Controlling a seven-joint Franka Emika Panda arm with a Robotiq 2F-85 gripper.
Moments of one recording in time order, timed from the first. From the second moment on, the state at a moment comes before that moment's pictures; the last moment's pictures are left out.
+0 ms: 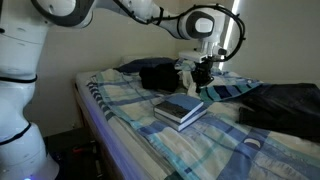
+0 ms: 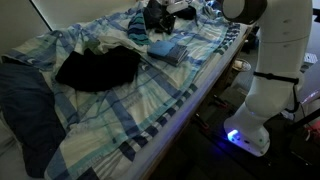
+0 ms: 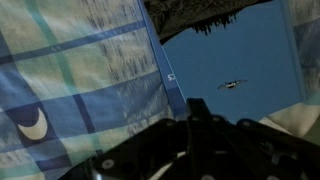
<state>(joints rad) -0.15 0.44 -0.07 -1.39 0.01 1.82 -0.11</state>
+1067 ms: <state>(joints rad) -0.15 0.46 -0.07 -1.39 0.01 1.82 -0.11</state>
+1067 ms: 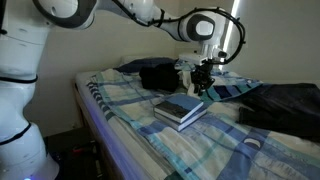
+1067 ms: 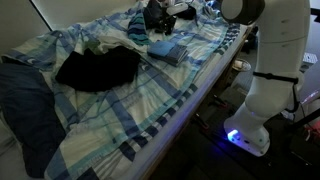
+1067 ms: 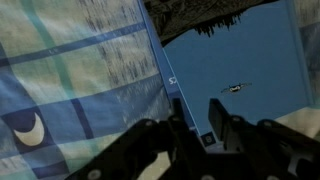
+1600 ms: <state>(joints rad) -0.15 0.53 -0.08 -1.36 0.01 1.82 -0.01</state>
